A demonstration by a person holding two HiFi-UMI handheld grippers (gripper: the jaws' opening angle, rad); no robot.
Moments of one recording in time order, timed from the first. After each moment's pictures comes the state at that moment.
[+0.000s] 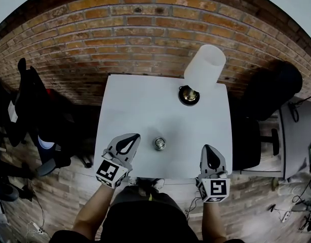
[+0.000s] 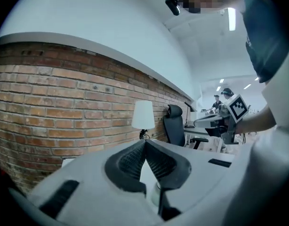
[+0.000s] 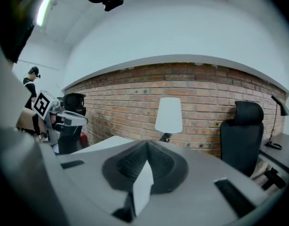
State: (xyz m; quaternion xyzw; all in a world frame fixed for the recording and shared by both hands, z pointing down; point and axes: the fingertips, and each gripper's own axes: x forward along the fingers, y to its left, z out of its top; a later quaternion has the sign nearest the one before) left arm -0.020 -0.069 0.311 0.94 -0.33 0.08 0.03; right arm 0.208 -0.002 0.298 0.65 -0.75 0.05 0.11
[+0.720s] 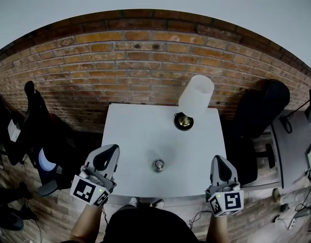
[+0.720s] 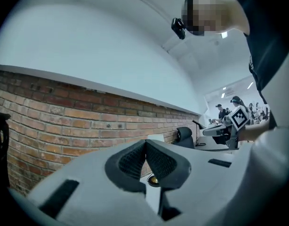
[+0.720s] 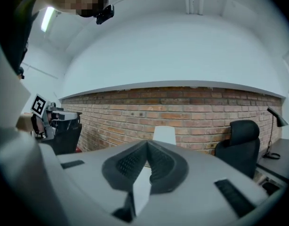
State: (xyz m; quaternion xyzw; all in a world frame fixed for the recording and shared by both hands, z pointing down) left arm -0.088 -0.078 0.155 0.93 -0.38 -0.02 -0.04; right arm 0.220 -0.001 0.174 0.67 -0.74 -0.01 0.05
